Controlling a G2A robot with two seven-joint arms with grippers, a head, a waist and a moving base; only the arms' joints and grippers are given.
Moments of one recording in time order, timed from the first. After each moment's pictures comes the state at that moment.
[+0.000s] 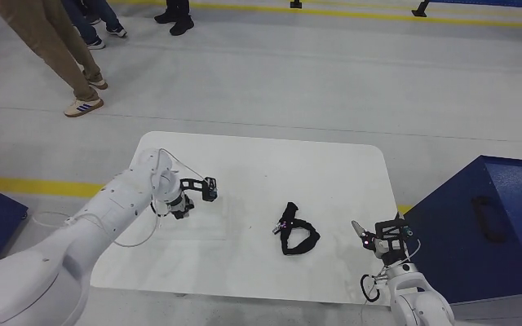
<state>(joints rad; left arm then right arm) 0.21 -1.22 -0.17 -0.67 0.86 -1.01 -0.79 -1.73 -1.15 1.60 -1.80 -1.33 0.00 0.00</state>
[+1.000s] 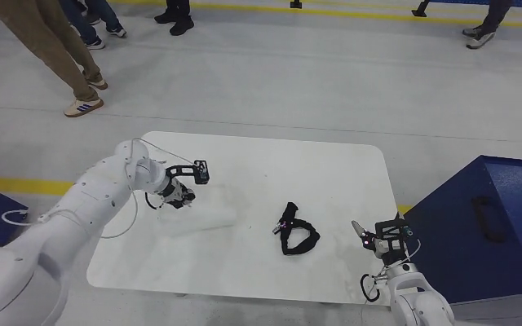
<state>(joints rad) 0.17 -1.11 -0.17 -0.72 0.66 -1.01 -0.66 -1.73 -1.15 1.60 -1.80 -1.33 0.00 0.00</state>
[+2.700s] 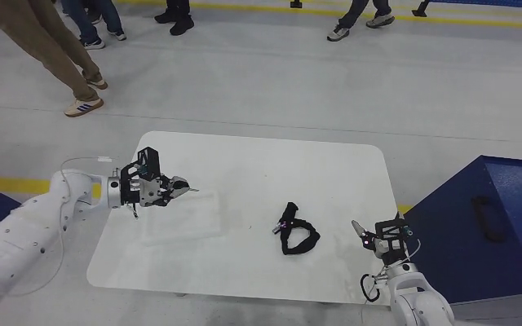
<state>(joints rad) 0.39 -0.72 -0.39 -1.09 1.00 -1.00 0.38 -1.73 -1.15 1.60 -1.80 -1.33 0.00 0.00</state>
